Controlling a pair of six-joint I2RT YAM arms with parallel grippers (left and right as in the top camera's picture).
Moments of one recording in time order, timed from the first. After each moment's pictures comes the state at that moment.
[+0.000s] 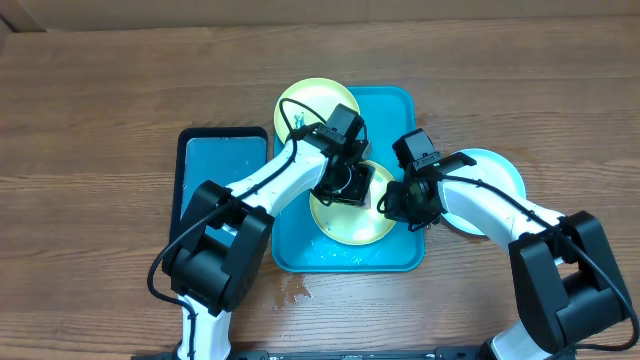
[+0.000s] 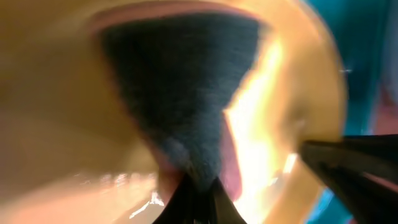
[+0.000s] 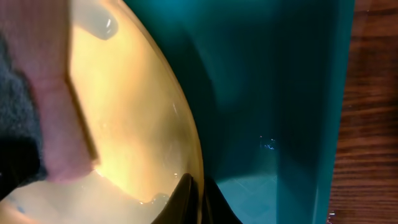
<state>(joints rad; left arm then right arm) -0.56 2.04 1.40 -0.74 0.34 -0.33 0.41 1.77 1.01 -0.69 -0.15 0.55</state>
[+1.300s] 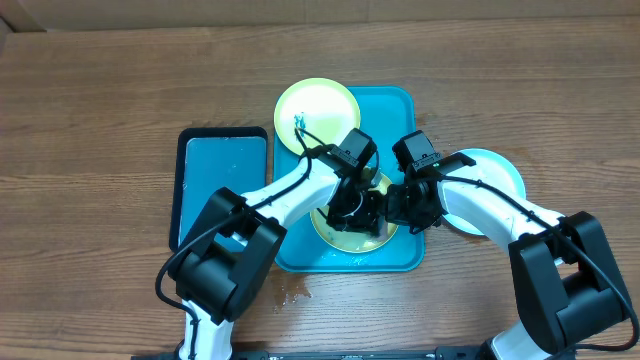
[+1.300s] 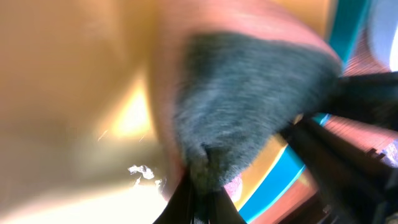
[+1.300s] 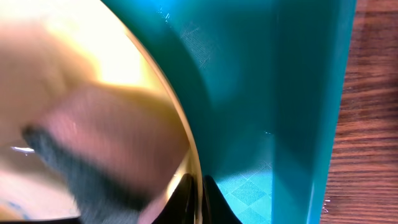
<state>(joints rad) -0.64 2.03 1.30 -0.74 0.54 -0.52 0.41 1.77 1.01 -0.72 -0.15 0.53</state>
